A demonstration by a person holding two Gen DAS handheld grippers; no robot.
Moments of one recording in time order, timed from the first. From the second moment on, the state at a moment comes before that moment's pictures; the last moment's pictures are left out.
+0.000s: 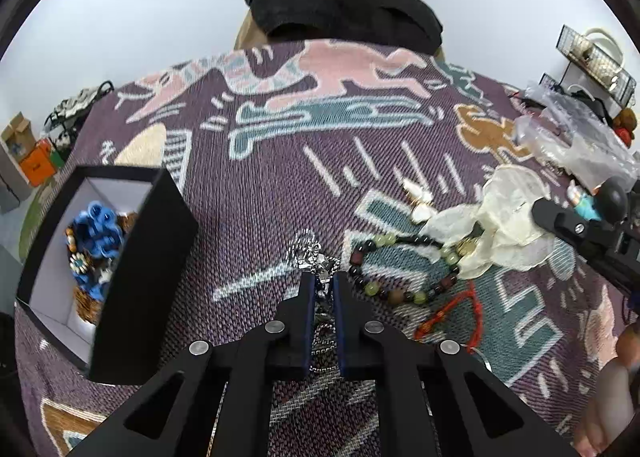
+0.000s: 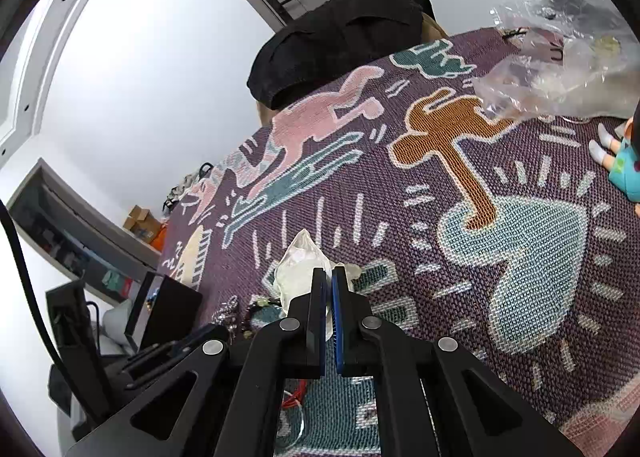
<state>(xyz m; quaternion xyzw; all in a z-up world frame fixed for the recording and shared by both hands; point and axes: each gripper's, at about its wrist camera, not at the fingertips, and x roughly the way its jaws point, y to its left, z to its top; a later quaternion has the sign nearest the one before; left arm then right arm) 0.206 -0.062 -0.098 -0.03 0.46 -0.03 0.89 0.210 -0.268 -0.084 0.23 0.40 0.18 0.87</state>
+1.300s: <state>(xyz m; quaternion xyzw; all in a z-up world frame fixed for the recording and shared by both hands) 0.158 0.025 0.129 -0.02 0.26 0.01 0.96 0.170 -0.192 0.054 0.16 0.30 0.29 0.90</state>
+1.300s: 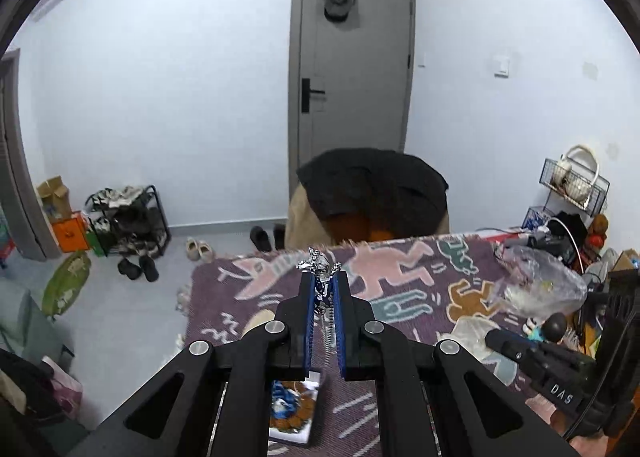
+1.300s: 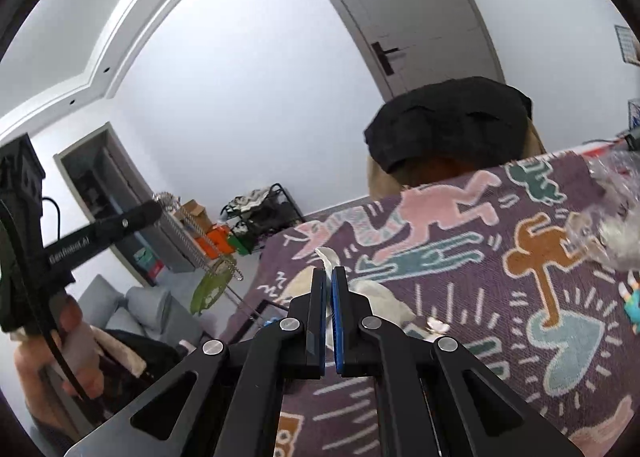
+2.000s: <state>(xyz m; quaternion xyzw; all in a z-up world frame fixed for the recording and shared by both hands) 0.169 0.072 0.054 -0.07 0.32 0.03 0.94 0.167 -0.114 0.051 0.11 0.32 0.32 0.88</state>
